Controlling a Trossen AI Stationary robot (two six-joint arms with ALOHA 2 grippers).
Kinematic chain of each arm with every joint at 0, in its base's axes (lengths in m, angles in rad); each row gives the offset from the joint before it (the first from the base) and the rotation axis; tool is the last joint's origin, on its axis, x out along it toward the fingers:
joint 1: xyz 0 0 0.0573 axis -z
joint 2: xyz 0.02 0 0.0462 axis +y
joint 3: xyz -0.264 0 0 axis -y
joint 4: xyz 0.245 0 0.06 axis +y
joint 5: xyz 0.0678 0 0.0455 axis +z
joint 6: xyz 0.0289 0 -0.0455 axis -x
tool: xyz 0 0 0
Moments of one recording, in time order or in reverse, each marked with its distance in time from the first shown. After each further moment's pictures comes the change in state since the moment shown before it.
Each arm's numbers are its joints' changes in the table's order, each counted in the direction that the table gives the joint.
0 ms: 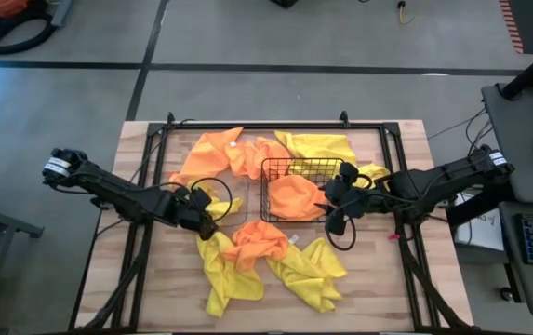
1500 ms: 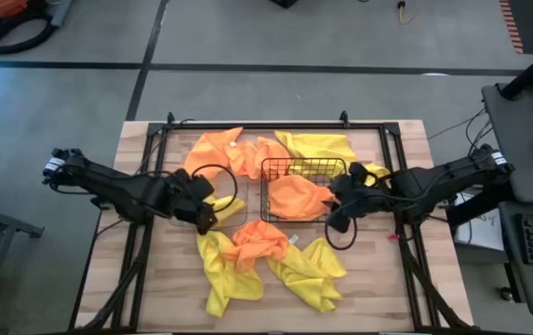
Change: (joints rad) left arm 0.005 0.007 0.408 0.333 0.144 -0.294; right arm 0.000 -0.002 0.044 0.208 0.001 -0.213
